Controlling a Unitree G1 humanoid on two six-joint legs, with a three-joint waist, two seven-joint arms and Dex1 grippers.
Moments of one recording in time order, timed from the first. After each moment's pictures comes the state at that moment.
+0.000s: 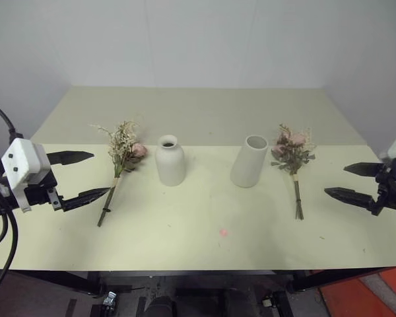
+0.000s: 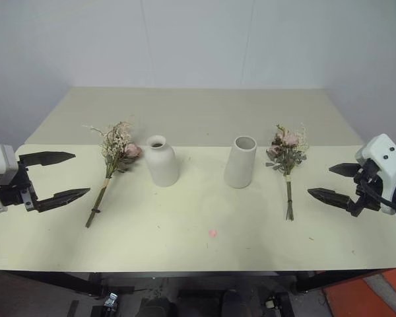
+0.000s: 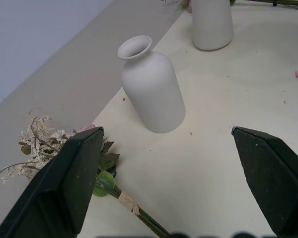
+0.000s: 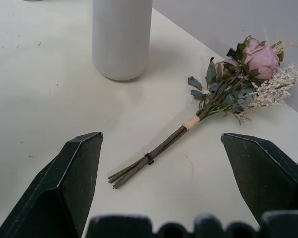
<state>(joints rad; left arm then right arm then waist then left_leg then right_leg) -0.07 1.03 0.53 -0.26 -0.55 0.34 -1.15 -0.10 -1.15 -0.49 -0.21 0.49 0.68 1.04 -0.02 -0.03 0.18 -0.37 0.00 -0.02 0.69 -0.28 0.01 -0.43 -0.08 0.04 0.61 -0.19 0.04</state>
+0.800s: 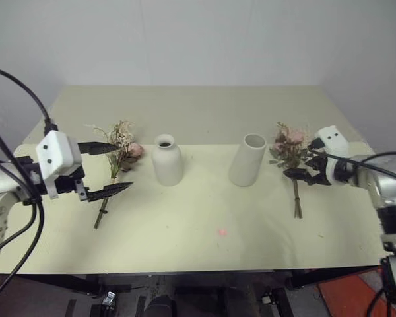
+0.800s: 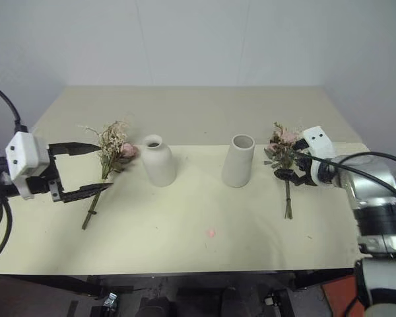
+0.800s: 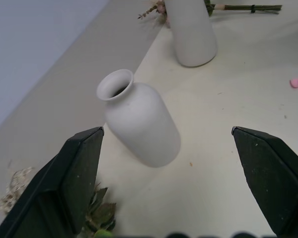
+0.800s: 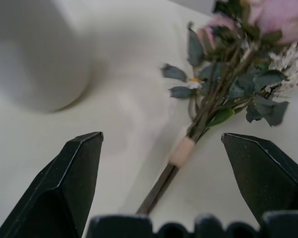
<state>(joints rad) -0.26 1.01 0.31 -0.27 -0.51 0.29 -1.13 -0.81 -0.83 0.07 0.35 0.24 0.94 0.72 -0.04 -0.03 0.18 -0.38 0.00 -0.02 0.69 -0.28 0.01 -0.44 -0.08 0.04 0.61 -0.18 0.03</state>
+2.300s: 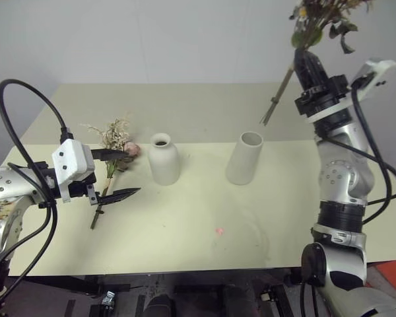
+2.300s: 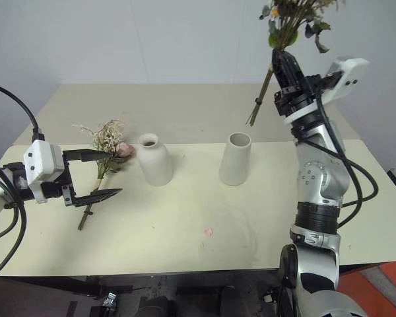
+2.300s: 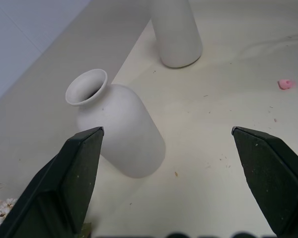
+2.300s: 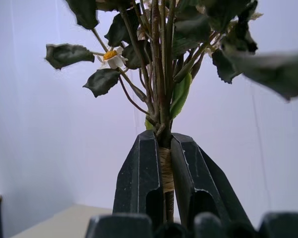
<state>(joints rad) -0.27 0.97 0.26 -0.25 -0.47 0.26 -1.13 -0.84 -0.30 -0.33 0.08 0.56 0.18 0.51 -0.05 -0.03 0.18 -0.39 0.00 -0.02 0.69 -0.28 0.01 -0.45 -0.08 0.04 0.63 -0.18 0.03</state>
